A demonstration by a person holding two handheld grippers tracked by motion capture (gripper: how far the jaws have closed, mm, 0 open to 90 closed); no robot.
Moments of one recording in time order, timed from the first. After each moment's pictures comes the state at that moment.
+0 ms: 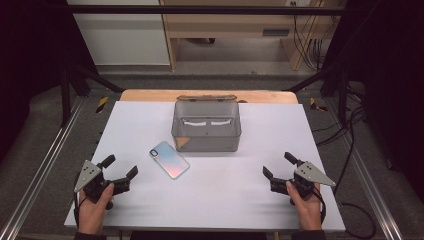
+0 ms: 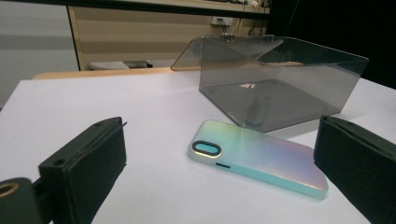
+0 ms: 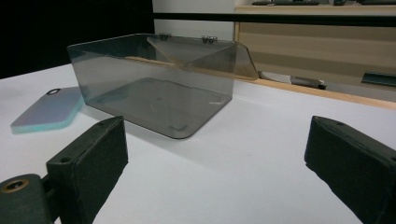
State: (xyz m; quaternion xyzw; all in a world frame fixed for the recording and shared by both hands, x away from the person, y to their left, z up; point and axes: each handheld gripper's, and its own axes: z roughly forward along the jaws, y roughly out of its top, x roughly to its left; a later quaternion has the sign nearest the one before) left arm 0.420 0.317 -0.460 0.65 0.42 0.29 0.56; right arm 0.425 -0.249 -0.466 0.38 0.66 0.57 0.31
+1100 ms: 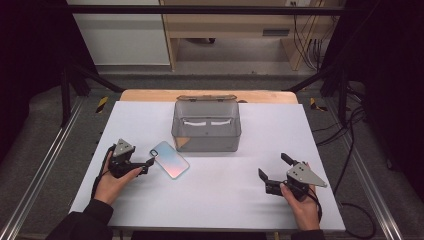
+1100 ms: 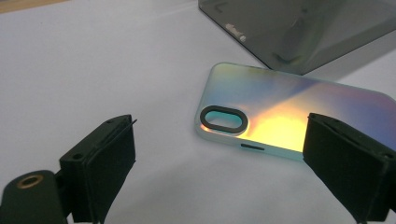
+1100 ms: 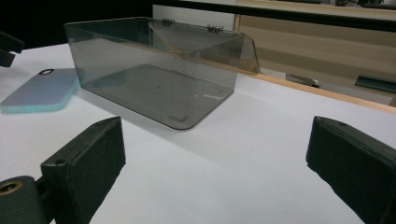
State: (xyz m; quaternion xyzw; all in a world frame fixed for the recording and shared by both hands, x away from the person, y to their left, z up) left arm 0.499 0.282 -0.468 0.77 0.43 0.23 0.40; right arm 0.425 -0.236 -0.469 0.36 0.69 0.54 0.33
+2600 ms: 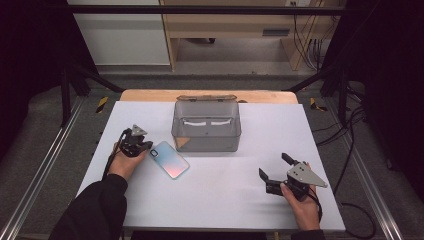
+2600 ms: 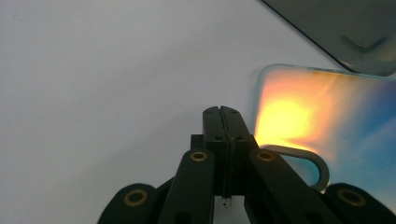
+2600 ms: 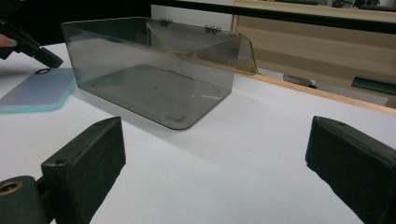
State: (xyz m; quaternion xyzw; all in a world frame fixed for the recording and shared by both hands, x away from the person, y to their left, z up) left arm 0.566 0.265 -0.473 0.83 0.42 0.21 0.31; right arm 0.425 -0.237 -0.469 0.36 0.68 0.54 0.34
